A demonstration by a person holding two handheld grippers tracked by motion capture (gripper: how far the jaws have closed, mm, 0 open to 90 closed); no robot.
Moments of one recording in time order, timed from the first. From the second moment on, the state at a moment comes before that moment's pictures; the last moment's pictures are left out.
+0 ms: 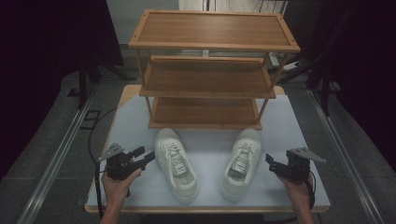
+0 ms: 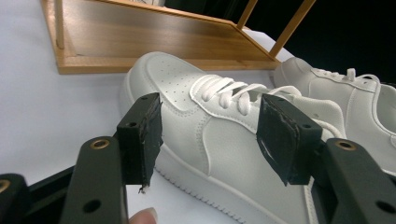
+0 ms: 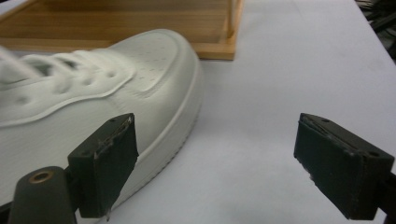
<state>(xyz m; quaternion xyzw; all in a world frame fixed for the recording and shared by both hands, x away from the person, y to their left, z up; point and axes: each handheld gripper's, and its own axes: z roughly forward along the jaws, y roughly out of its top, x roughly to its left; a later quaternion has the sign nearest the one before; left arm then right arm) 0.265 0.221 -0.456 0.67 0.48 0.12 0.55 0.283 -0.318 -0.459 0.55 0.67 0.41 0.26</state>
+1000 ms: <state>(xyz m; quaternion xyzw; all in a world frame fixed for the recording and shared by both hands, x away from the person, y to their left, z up) 0.256 0.224 -0.451 0.67 0.48 0.10 0.56 0.259 -0.294 -0.421 0.50 0.69 0.48 0.24</state>
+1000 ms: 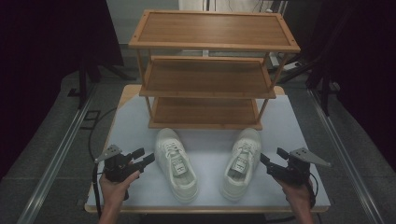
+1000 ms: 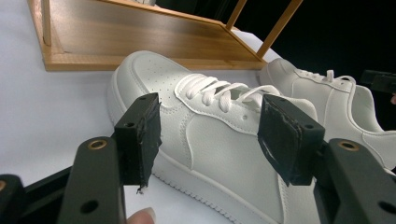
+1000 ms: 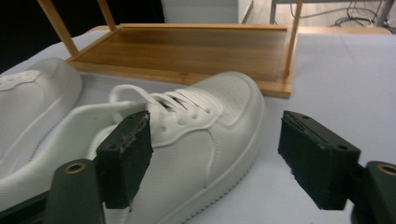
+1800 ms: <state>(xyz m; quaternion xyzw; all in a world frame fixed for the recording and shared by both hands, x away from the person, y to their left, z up) 0.252 0.222 -0.452 0.67 0.49 0.08 0.56 0.225 -0.196 -0.399 0.34 0.77 0.52 0.14</state>
